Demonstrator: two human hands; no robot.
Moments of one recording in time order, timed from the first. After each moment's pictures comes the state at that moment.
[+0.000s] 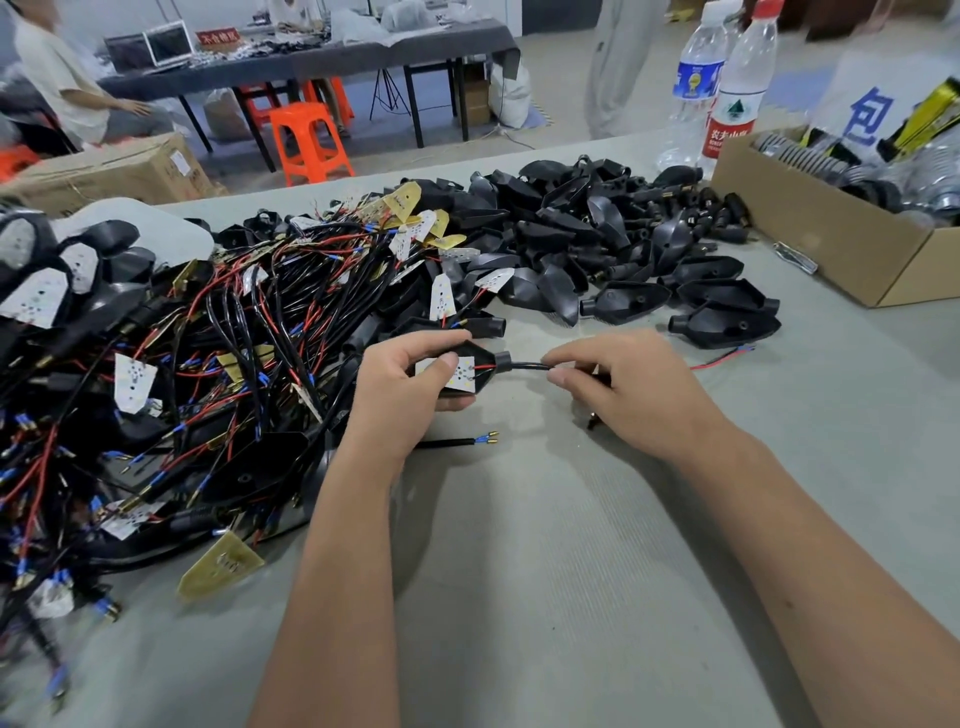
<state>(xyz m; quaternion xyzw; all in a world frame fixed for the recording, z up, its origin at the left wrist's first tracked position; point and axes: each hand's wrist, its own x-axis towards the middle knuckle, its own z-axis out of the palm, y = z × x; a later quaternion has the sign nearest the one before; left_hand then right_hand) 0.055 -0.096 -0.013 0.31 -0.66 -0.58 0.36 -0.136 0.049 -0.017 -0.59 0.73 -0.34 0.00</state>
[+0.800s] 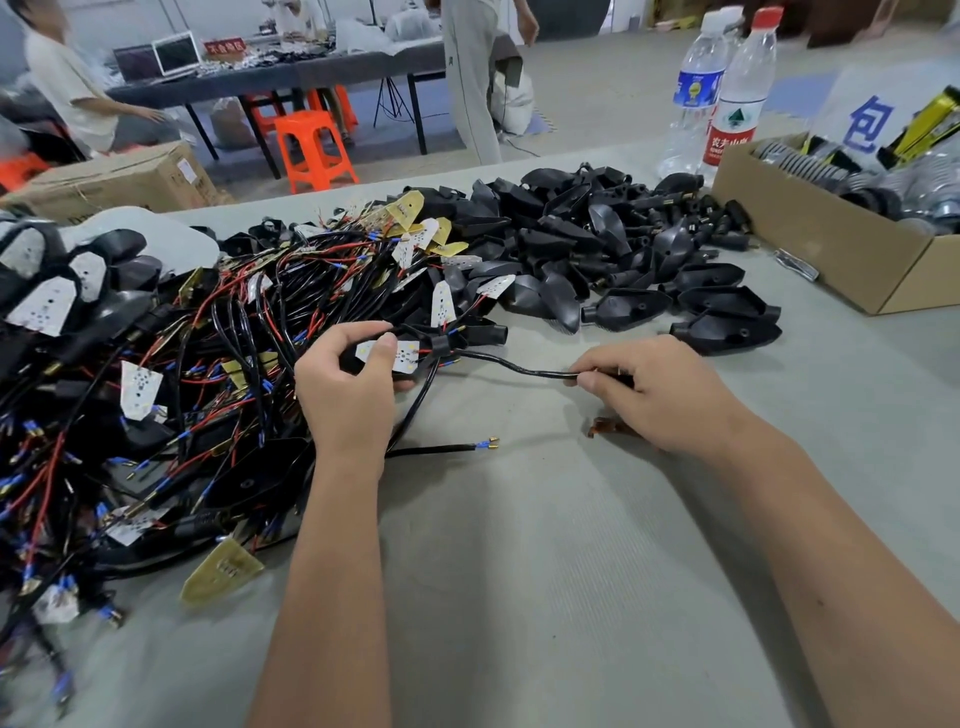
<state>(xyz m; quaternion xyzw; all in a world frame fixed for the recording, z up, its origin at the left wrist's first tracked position) 0.068 -0.117 -0.016 0.38 -0.61 -0.44 0.54 -0.152 0.058 -0.010 -0.59 0.75 -0.29 0.03</state>
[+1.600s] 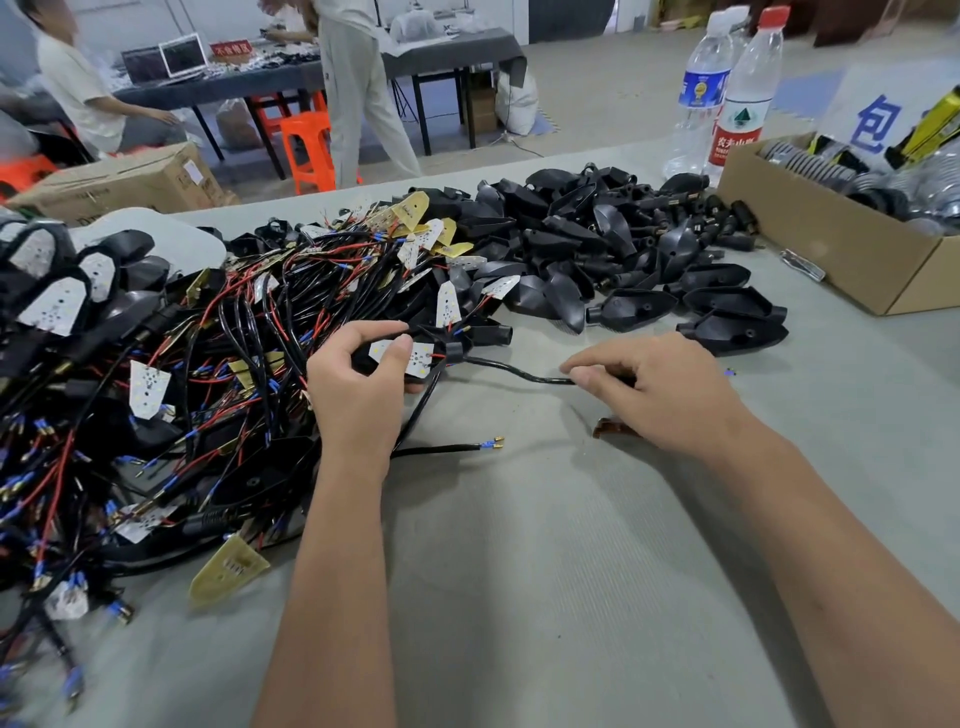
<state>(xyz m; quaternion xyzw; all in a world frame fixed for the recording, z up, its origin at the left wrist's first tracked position) 0.069 -0.112 -0.011 0.35 -0.64 -0.44 0.52 -0.143 0.060 -0.005 -0.57 0.77 -0.30 -0.01</state>
